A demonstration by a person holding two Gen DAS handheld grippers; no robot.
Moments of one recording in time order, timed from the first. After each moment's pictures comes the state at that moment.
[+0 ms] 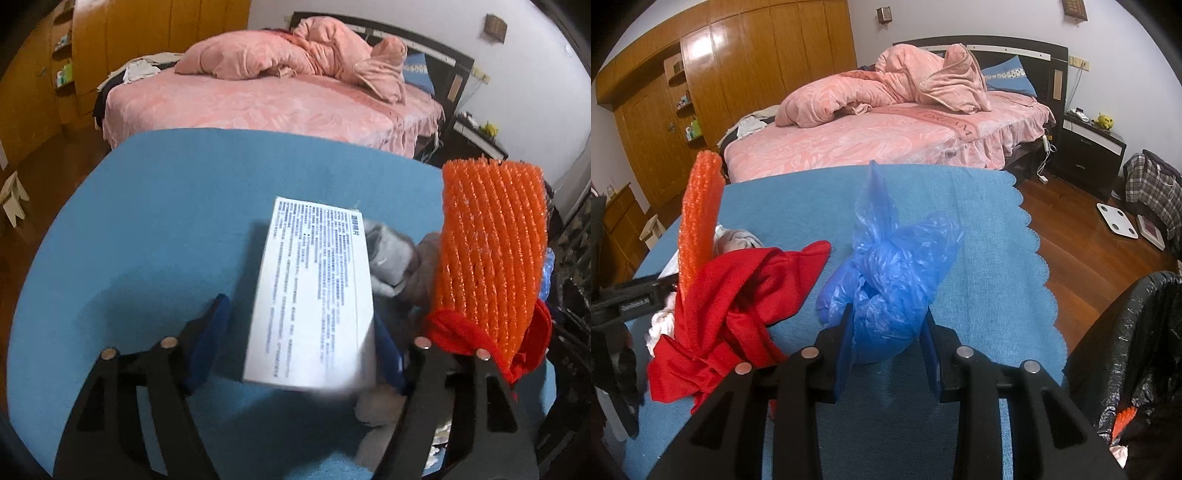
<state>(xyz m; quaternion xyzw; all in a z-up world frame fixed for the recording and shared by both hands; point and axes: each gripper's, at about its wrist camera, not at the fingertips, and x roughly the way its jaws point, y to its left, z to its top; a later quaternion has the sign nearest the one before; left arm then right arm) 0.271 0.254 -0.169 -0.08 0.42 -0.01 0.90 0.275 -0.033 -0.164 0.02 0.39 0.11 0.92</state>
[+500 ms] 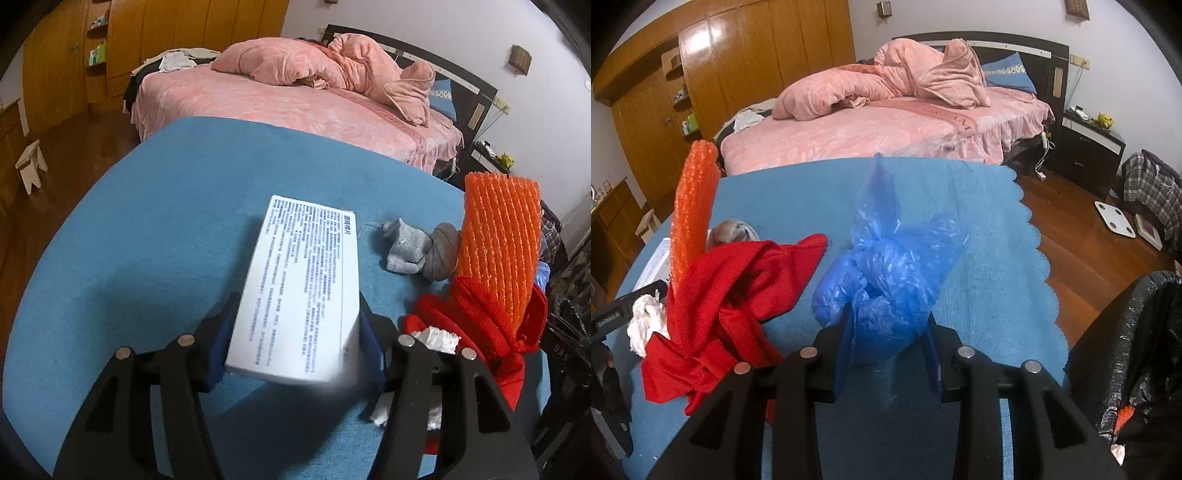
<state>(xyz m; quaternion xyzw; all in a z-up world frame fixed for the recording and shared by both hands) 0.232 0.286 -0.170 -0.12 0.41 0.03 0.90 0.278 -0.031 -0.170 0.02 0.40 0.10 0.91</state>
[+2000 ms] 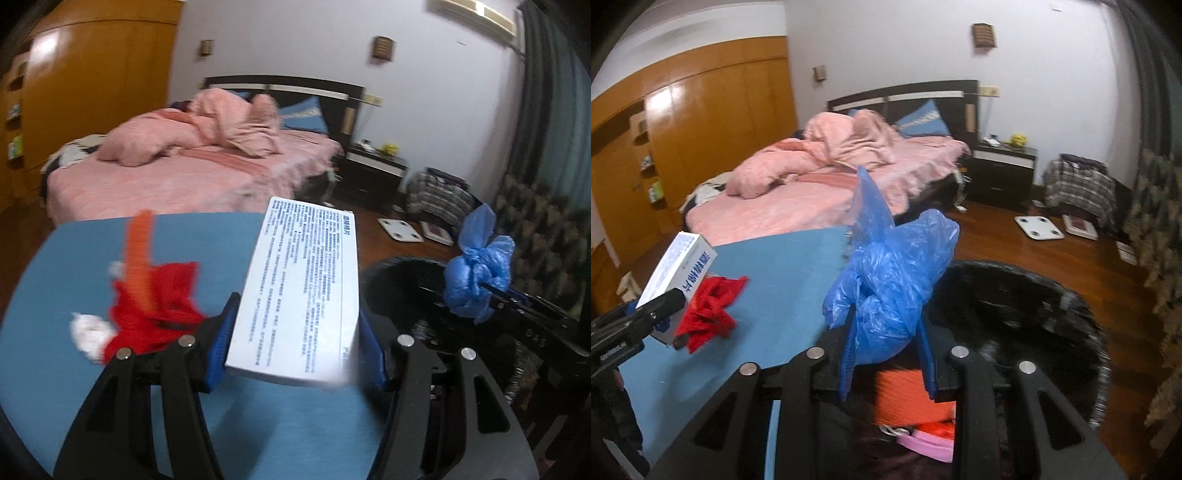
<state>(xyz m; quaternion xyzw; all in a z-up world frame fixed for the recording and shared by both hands) 0.116 -0.001 -0.065 -0.03 0.31 -0.15 0.94 0.101 -0.250 -0.070 0.07 0.30 -0.02 0.95</state>
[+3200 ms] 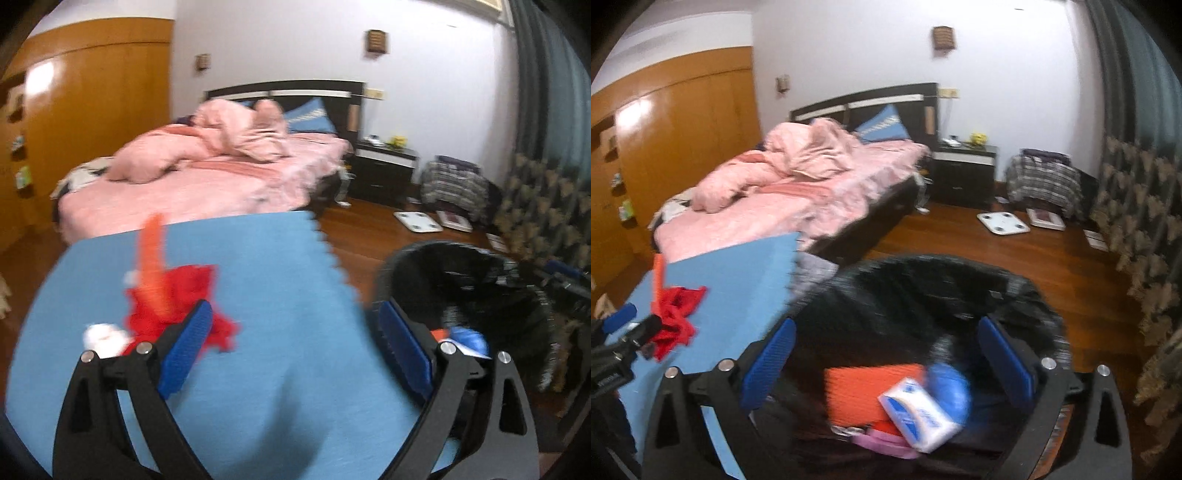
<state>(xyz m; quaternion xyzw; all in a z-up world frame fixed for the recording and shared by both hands) 0.123 0.023 -0.088 0.02 0.29 -0.10 0.95 0.104 -0.248 -0.073 0.08 0.28 -0.05 0.96</state>
